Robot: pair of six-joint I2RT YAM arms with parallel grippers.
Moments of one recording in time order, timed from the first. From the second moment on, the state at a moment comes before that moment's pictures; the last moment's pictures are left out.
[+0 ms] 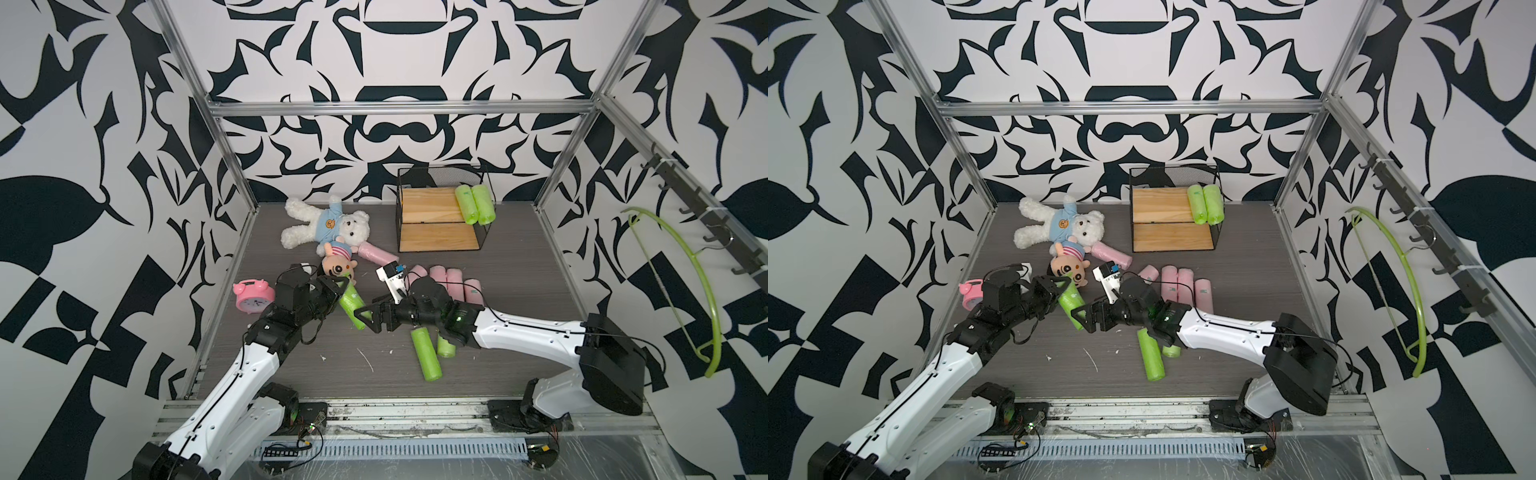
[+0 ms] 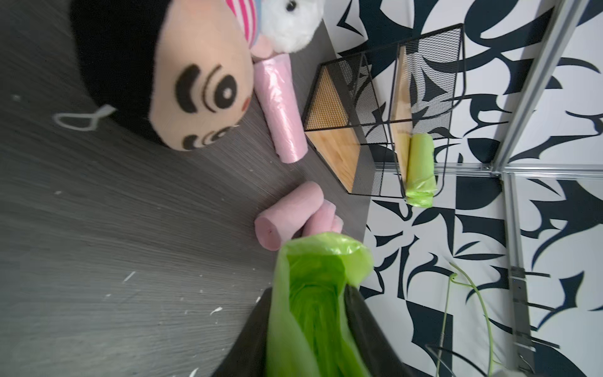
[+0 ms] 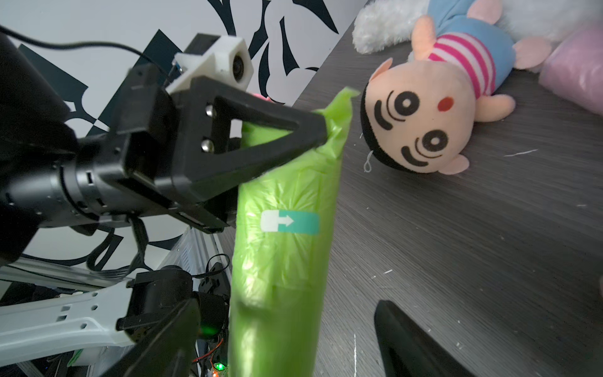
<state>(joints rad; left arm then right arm) -0.38 0.86 0.58 -0.19 0.25 -1.25 1.00 1.48 0.88 0.24 -0.24 0.64</state>
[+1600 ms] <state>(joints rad) -0.43 1.00 0.88 -0.35 0.33 -0.70 0.52 1.30 1.25 -0.38 0.00 0.29</state>
